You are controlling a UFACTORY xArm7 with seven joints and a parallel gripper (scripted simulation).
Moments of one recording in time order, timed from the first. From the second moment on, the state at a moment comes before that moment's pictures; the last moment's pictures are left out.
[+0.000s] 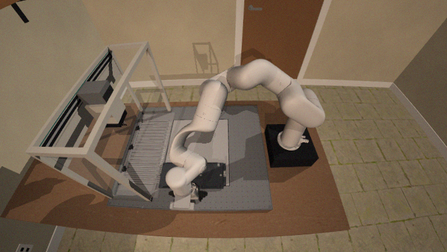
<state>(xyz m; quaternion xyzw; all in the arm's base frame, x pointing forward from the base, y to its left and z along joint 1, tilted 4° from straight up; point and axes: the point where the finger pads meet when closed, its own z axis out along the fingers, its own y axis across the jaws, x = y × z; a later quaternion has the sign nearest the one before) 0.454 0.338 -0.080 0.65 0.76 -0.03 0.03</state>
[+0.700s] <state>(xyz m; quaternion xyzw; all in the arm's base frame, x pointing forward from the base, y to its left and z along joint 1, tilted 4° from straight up) 0.455 0.328 -0.079 0.65 0.76 -0.03 0.03</state>
